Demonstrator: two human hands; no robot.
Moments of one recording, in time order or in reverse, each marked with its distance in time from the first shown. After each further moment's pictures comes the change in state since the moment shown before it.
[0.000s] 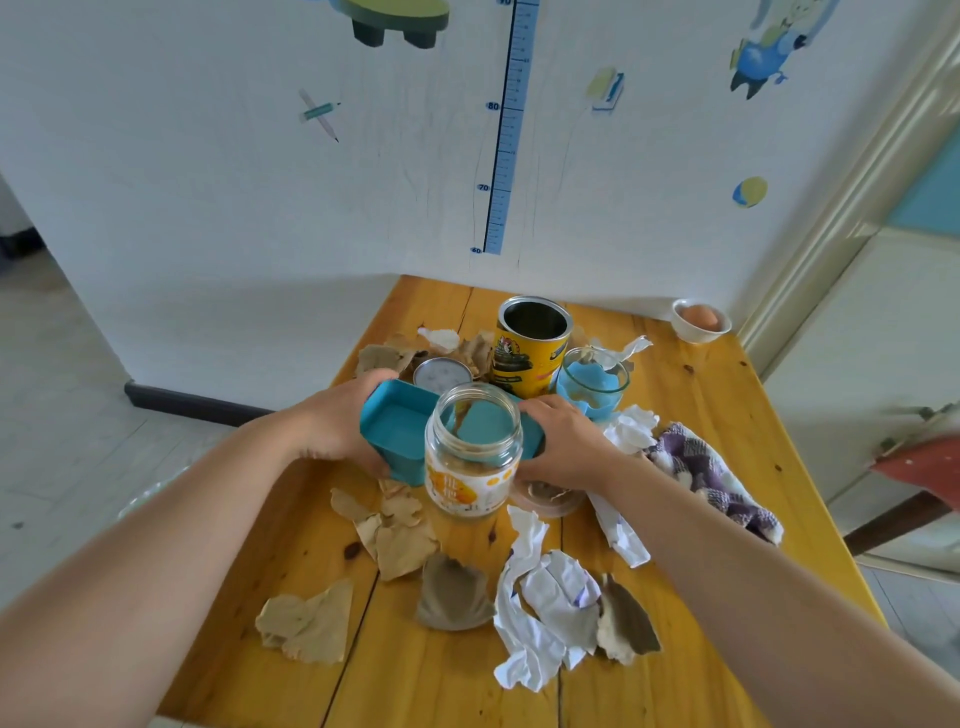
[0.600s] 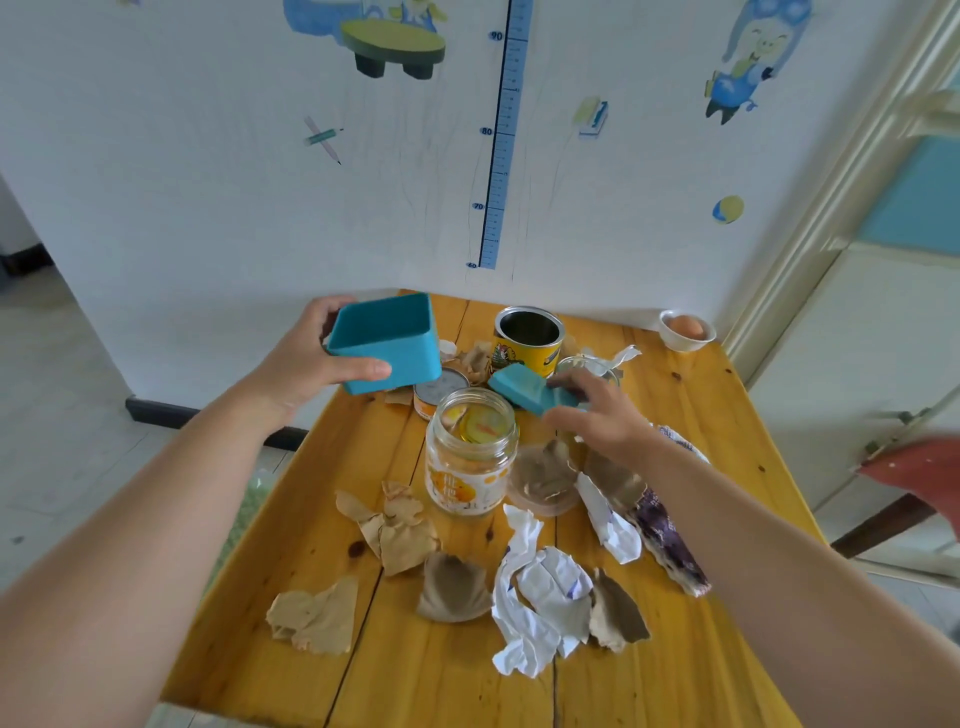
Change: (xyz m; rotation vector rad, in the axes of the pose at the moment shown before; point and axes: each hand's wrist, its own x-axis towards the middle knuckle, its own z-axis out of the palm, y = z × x) left_hand -0.033 0.028 -0.038 -0.662 0.408 0.205; right_hand -0.020 0.007 -0.040 0.430 0.184 0.054
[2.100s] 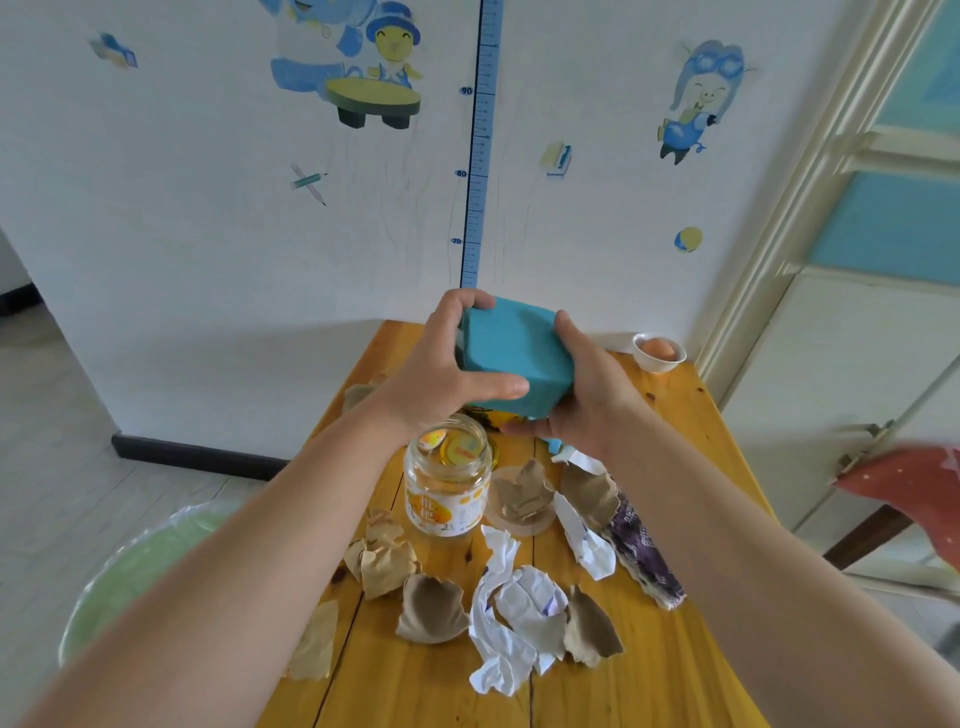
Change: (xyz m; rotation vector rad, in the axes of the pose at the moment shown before) left_hand -0.008 0.074 0.103 -0.087 -0.215 0.241; right_hand -0.026 -0.091 -0.032 1.016 -0.010 0.352
